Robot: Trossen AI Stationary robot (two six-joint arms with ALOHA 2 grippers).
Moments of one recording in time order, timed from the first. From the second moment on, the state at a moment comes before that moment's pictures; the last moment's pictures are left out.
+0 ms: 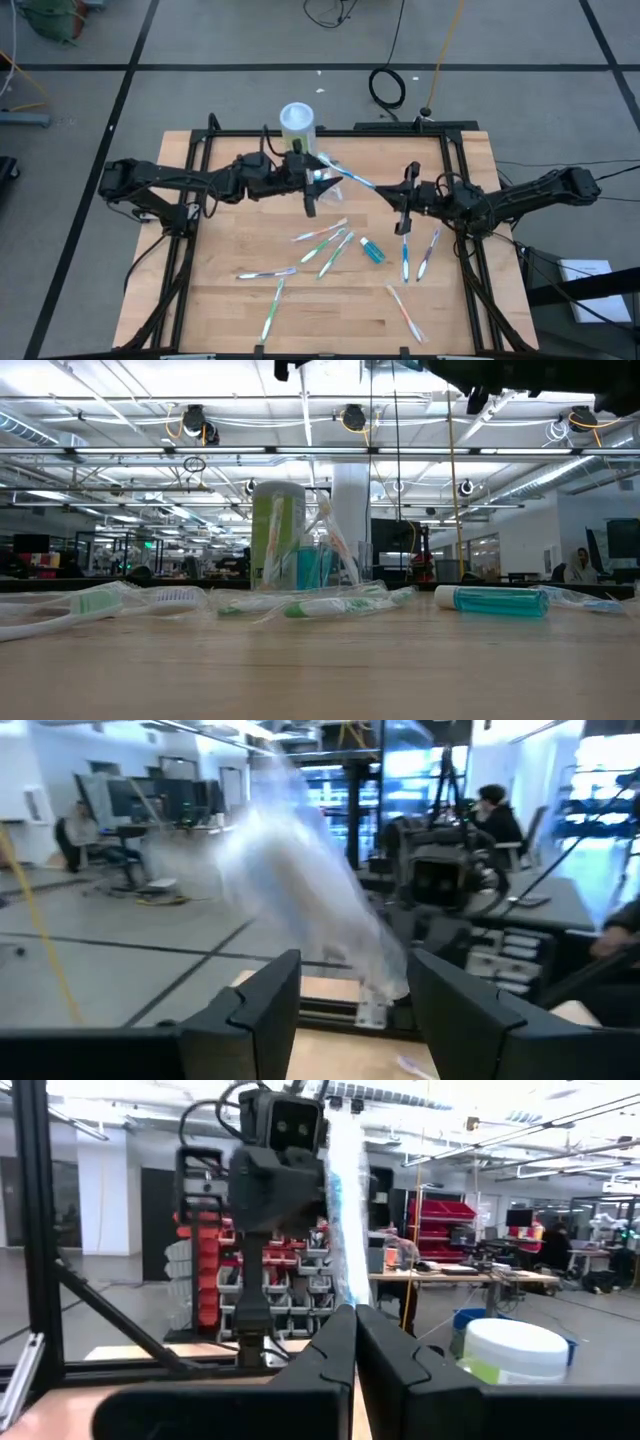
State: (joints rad) left arm 0.03 1.45 1.10 0.45 -0.14 0.05; right arm 0.11 0.92 0.38 0.82 0.31 -0.12
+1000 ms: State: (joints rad) left arm 0.09 1.44 1.11 0.22 -0.08 -0.18; right arm 0.11 0.92 0.38 0.60 0.61 -0.25
